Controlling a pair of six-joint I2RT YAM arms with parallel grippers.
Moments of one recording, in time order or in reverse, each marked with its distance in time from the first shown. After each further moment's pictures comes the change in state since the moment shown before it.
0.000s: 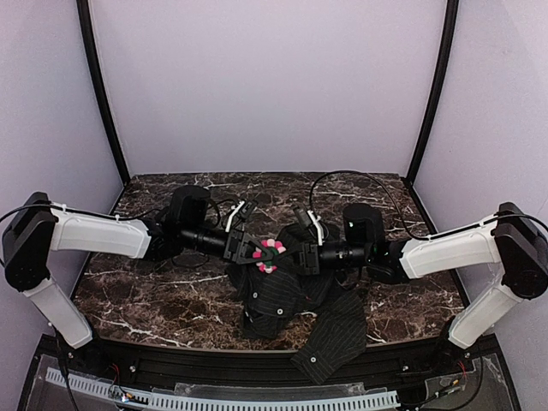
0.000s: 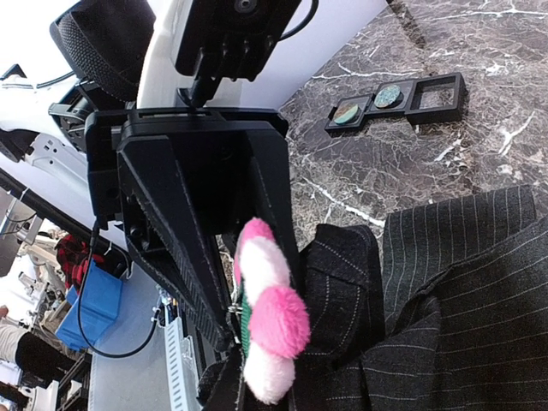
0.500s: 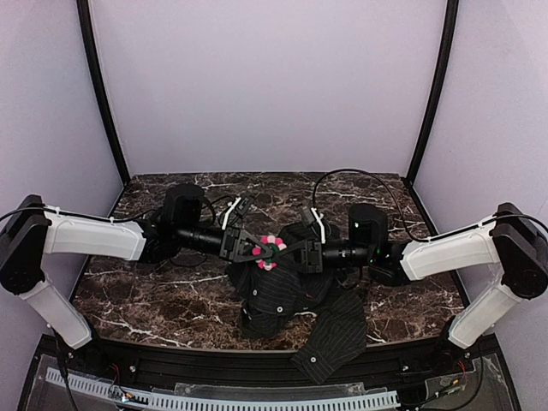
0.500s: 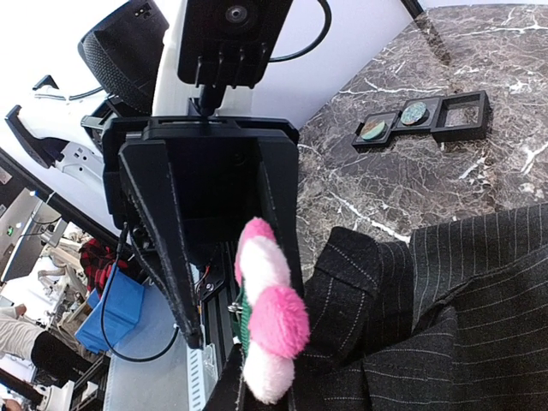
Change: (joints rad) left arm -0.003 -0.042 -0.032 0.080 0.030 -0.034; right arm -0.011 0.002 -0.029 0.122 -0.053 0.052
